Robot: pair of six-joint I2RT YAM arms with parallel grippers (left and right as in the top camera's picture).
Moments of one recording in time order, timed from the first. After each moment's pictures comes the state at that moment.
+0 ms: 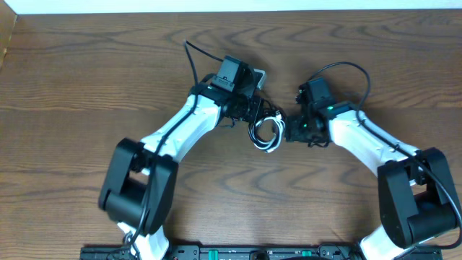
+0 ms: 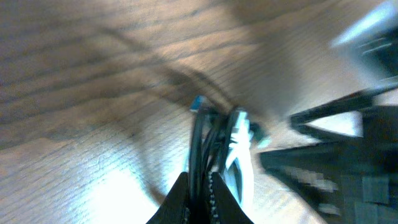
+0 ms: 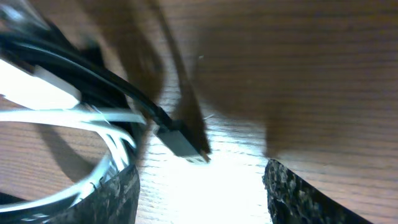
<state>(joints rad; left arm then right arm) -0.46 1.88 1.30 -0.48 0.43 -0.17 0.35 1.77 1.03 -0.54 -0.12 0.38</state>
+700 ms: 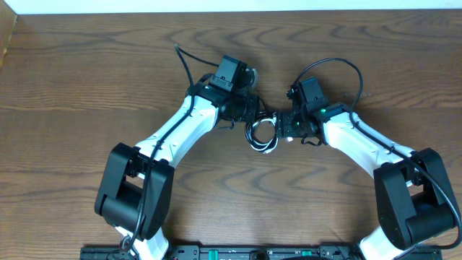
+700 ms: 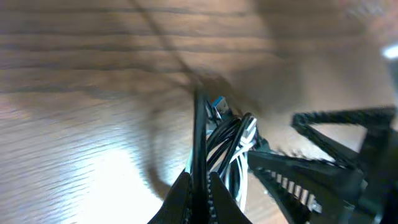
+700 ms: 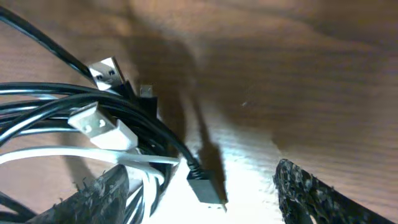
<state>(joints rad) -0.46 1.85 1.30 -0.54 0.34 -0.39 0.39 1.78 1.03 -0.42 -0.10 0.35</state>
